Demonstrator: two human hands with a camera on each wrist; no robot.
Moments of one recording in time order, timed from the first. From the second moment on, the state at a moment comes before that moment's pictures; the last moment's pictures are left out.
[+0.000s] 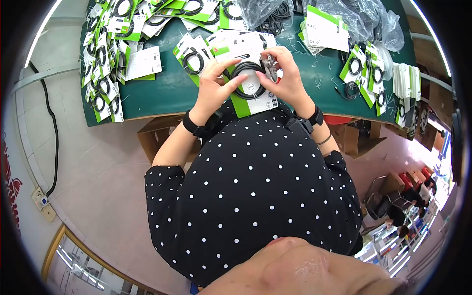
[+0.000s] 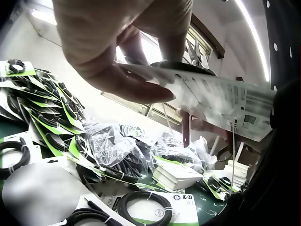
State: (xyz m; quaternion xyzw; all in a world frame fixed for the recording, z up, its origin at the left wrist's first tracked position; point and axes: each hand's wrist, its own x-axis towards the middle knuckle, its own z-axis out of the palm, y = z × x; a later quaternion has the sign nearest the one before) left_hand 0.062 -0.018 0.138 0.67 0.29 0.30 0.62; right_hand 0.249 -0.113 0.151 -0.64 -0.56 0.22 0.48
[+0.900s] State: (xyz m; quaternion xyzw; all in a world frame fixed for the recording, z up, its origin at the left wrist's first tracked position) left_hand 0.059 -0.018 0.137 0.70 0.30 0.19 0.62; right_hand 0.253 -0.115 0.151 -0.62 -0.62 0.24 0.42
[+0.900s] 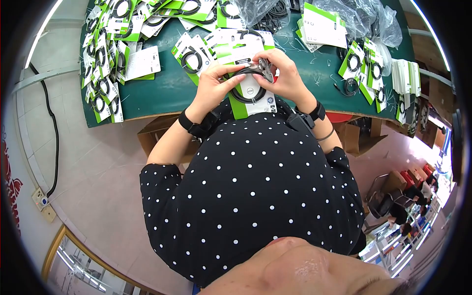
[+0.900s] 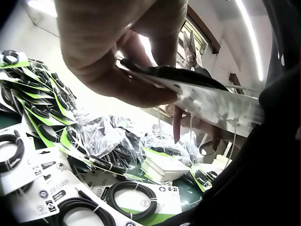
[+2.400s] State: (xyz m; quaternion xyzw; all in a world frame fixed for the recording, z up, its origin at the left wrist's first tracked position) left_hand 0.059 0.001 0.150 0.27 0.33 0.19 0.88; right_hand 0.262 -0.097 0.136 -0.69 -0.48 0.22 0.49
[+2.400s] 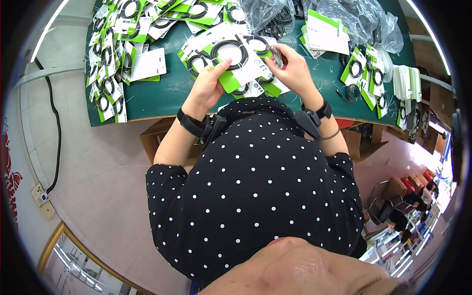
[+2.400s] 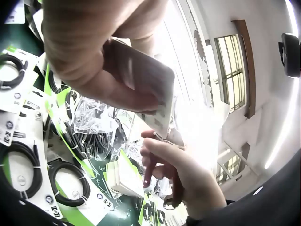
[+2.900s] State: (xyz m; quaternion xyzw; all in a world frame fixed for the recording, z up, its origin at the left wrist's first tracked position) left_hand 0.079 -0.011 0.144 0.31 0.37 0.32 0.82; right_hand 0.250 -0.114 0.166 -0.75 -0.65 0.01 0.11
